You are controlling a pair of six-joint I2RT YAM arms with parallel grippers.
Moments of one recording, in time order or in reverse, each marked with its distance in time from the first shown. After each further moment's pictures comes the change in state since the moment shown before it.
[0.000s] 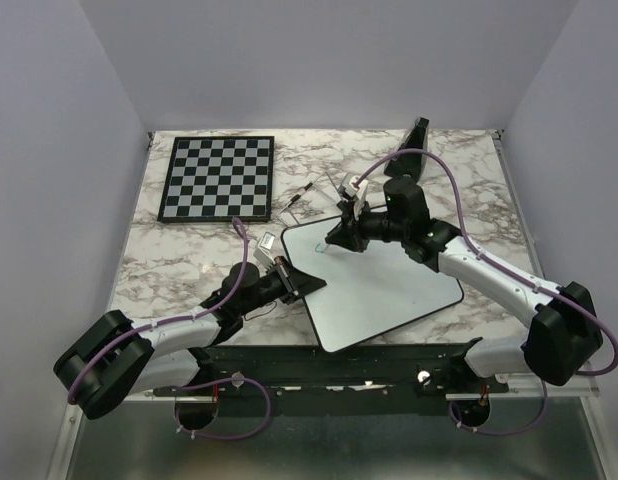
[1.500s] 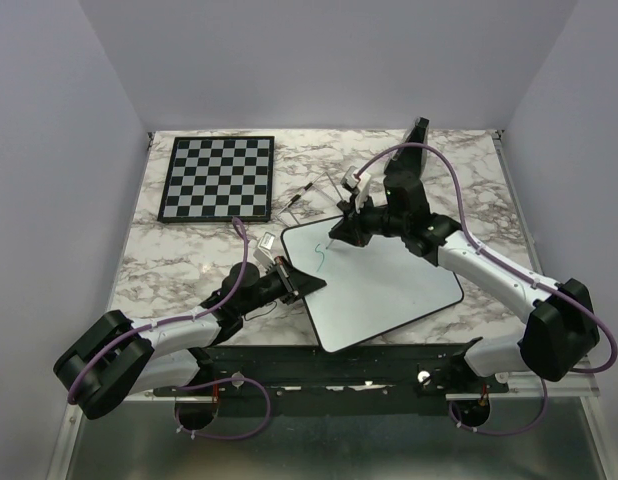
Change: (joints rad) left arm 0.000 -0.001 0.000 -0.002 -0.001 -0.001; right arm -0.024 0.023 0.045 -0.072 0.056 0.034
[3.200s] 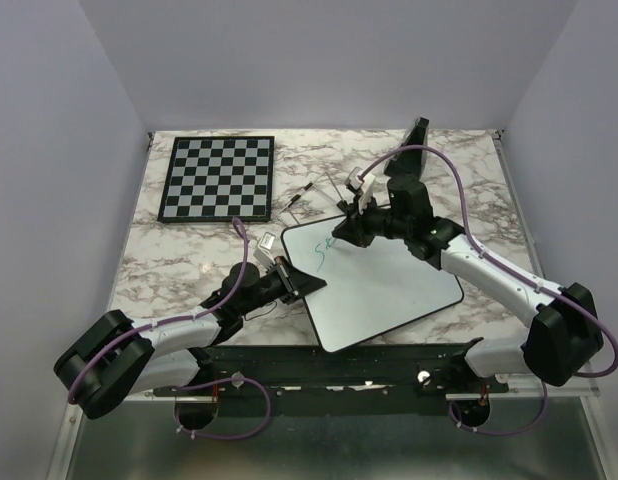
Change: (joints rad) left arm 0.000 0.002 0.000 0.005 0.000 0.001; right arm -0.005 -0.019 -0.029 0.039 0.040 0.010
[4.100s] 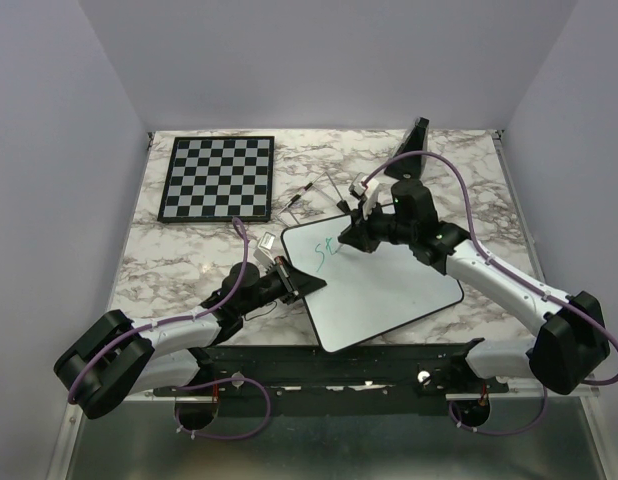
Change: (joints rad) left arm 0.000 0.000 0.000 -0.001 0.000 0.000; right arm -0.008 -0.060 -0.042 -0.063 0.018 -0.029
